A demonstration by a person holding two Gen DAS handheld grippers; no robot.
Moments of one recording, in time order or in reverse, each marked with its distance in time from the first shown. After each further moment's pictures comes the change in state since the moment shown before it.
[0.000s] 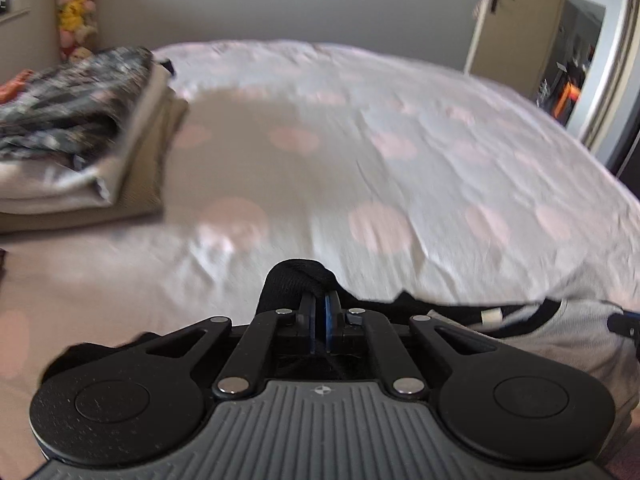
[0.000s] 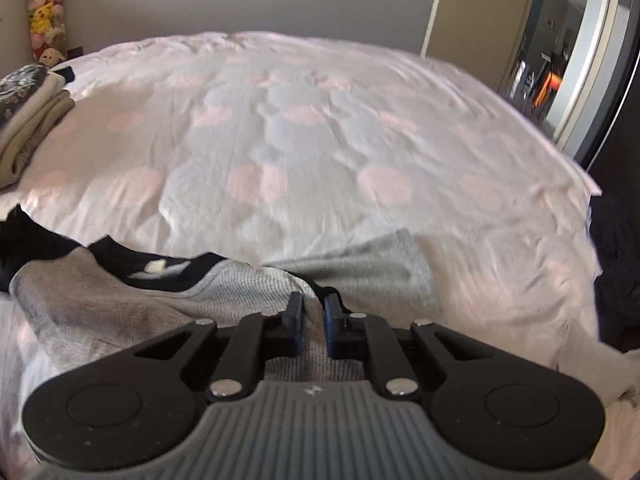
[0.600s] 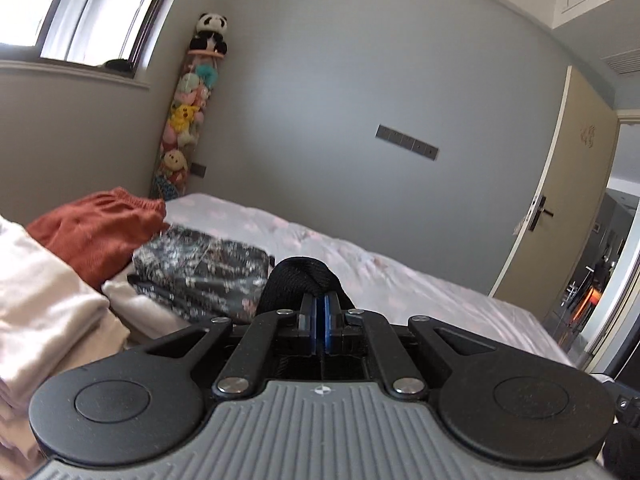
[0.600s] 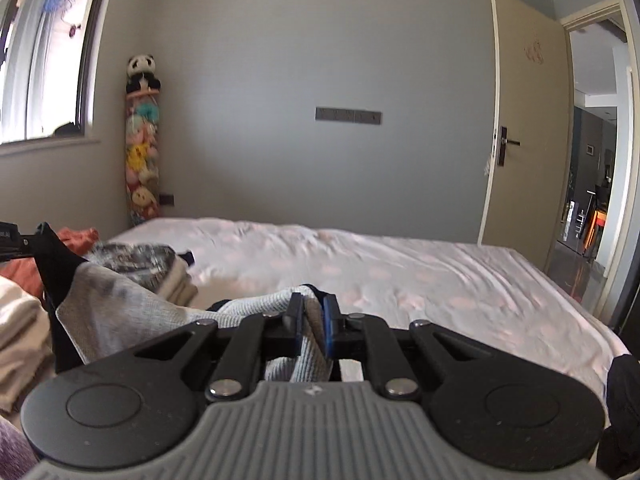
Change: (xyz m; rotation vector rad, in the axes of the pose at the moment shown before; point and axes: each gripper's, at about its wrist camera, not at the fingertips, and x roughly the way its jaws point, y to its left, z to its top) left arm -0.201 0.064 0.057 -0.269 -0.490 0.063; right arm -0.185 0.046 0.076 -0.040 -0.510 0.211
